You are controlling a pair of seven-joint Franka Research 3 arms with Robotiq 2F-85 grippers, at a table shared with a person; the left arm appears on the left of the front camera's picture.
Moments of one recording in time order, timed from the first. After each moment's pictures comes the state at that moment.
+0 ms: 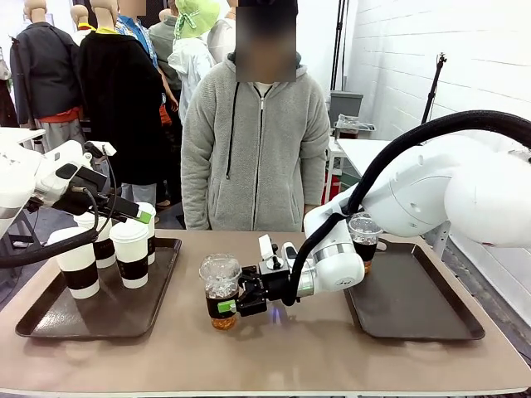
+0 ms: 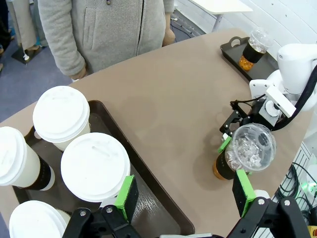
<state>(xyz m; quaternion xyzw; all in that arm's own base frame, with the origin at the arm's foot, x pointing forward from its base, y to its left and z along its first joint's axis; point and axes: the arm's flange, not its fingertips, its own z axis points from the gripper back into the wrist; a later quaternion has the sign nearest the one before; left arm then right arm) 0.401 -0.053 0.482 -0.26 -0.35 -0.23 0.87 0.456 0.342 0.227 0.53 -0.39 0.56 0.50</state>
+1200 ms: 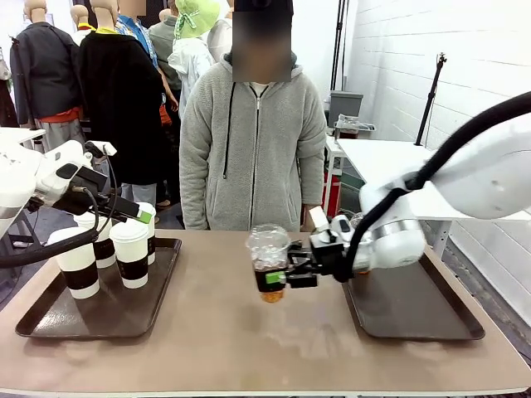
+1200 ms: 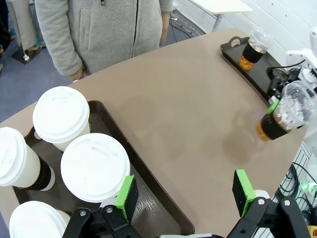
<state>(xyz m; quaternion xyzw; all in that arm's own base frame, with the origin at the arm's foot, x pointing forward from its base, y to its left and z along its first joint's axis) 0.401 -0.054 0.482 -0.26 -0.35 -0.23 0.87 0.443 0.212 0.314 0.50 -0.42 0.57 0.51</state>
